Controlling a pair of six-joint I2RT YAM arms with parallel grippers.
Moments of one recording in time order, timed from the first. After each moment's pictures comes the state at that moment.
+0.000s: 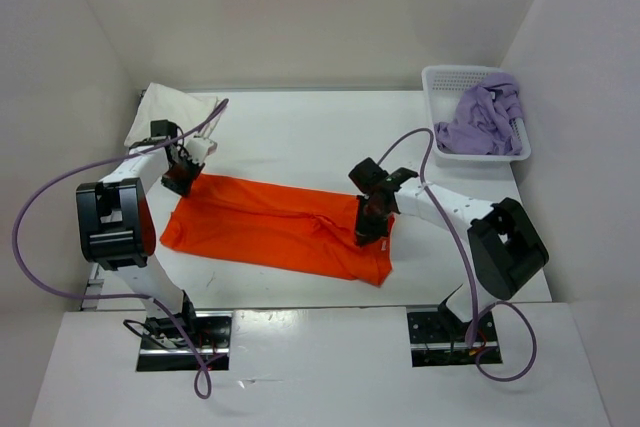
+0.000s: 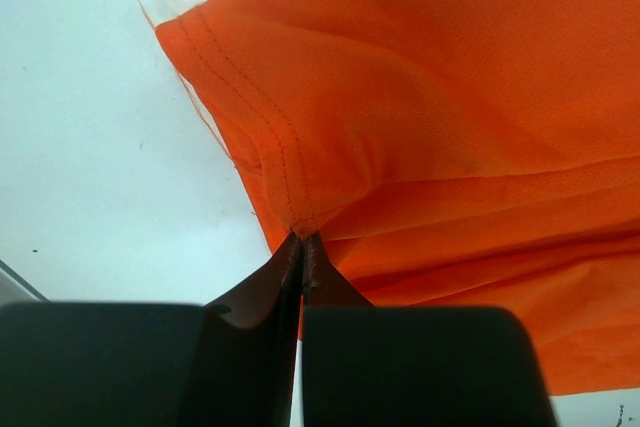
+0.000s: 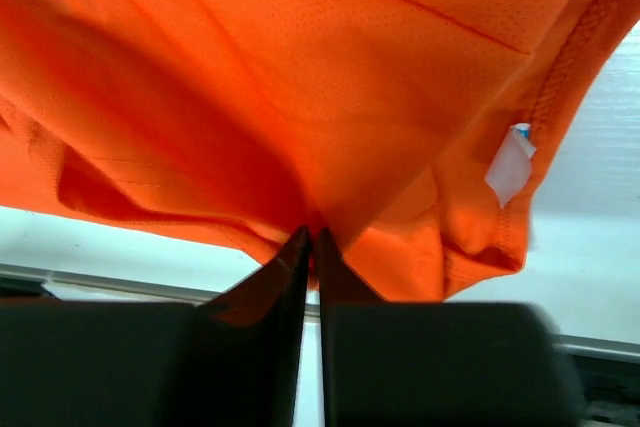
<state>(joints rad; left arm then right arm) 0.17 1.75 1.17 -0.64 0.11 0.62 0.63 1.56 0.99 -0.76 -0.09 0.83</state>
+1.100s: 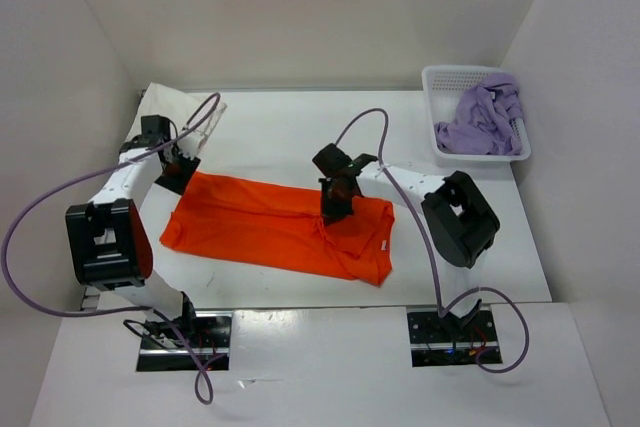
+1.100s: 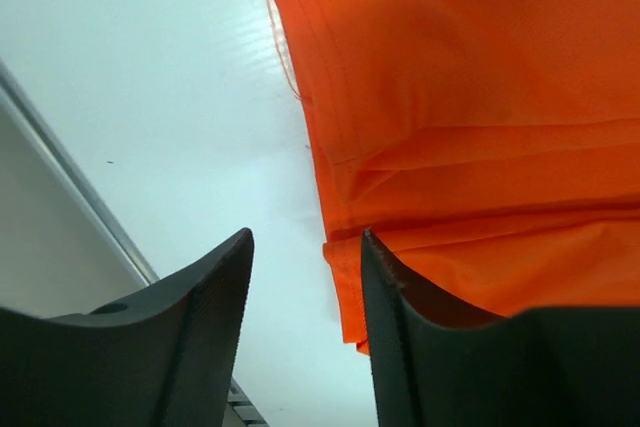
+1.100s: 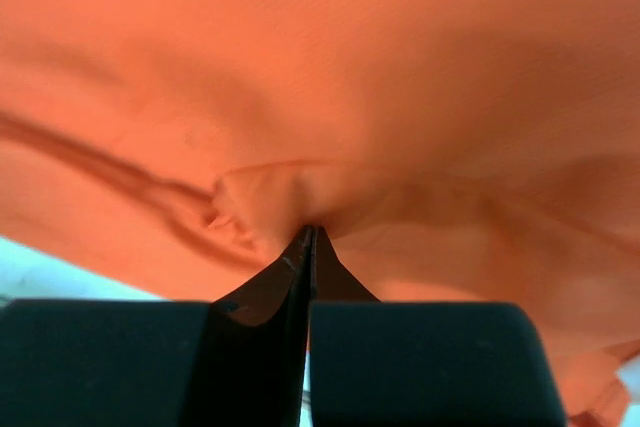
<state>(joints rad) 0.17 1.62 1.13 -0.65 0.00 0.57 0.70 1.86 1.28 -0.63 -0.06 0.73</state>
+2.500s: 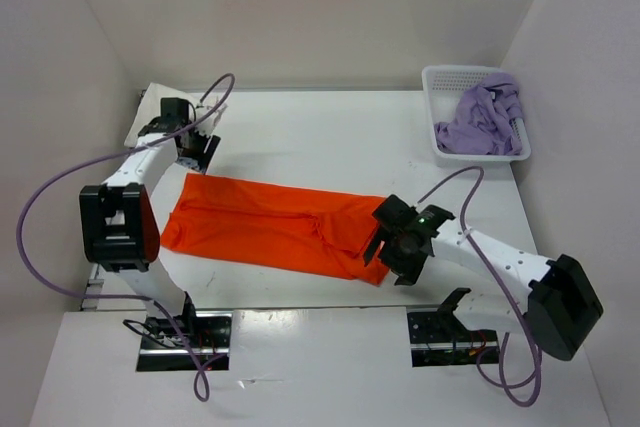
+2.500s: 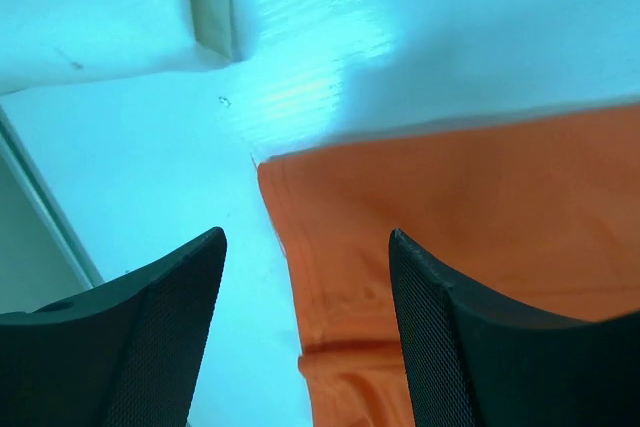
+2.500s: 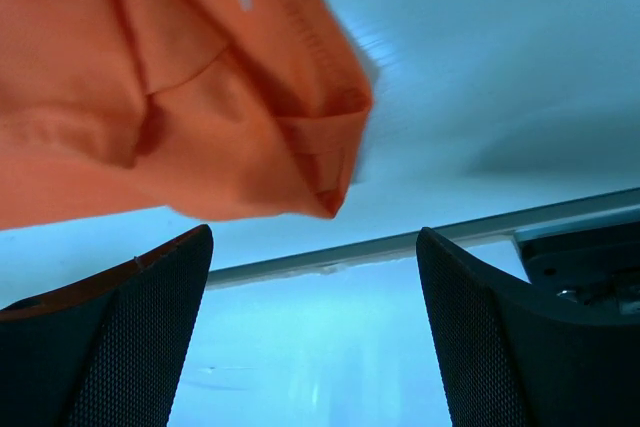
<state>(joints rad) 0.06 1.70 1.30 -0.58 0.02 0.43 0.73 1.15 0.70 -0.90 0.02 1.27</state>
